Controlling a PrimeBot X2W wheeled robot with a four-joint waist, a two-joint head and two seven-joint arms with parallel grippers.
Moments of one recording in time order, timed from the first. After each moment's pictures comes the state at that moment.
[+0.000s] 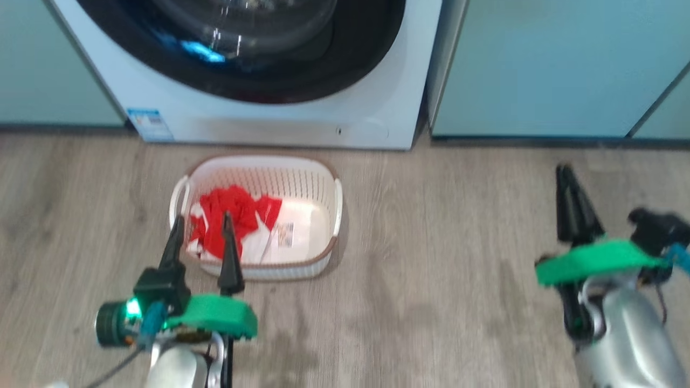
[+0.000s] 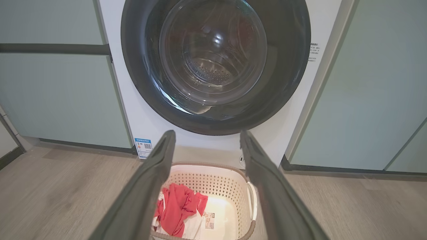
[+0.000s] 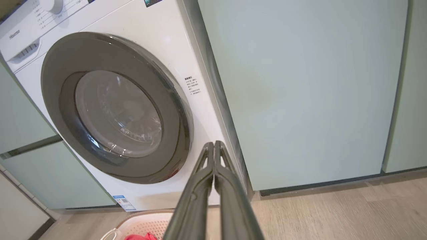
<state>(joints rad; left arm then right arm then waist) -0.03 0.05 -0.20 0.09 -0.18 0.26 -0.25 -0.18 -0.04 -0.06 0.30 0.36 0.13 -0.25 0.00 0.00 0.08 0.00</state>
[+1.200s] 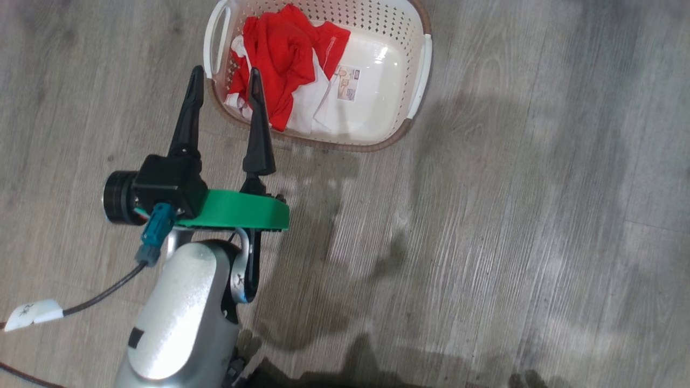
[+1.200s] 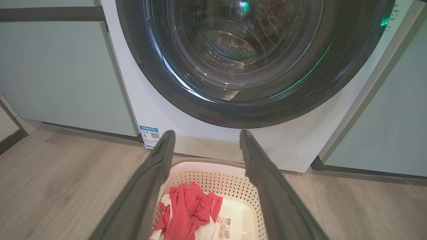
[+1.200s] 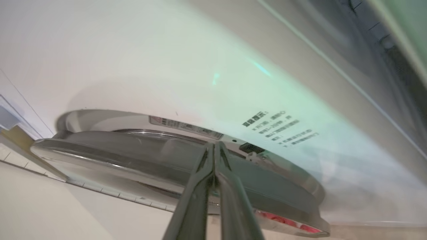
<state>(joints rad) -0.40 0.04 -0.33 0.01 -0.24 0.30 -0.26 -1.47 -0.16 -0.22 0.90 0.91 0.13 0.36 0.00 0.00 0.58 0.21</state>
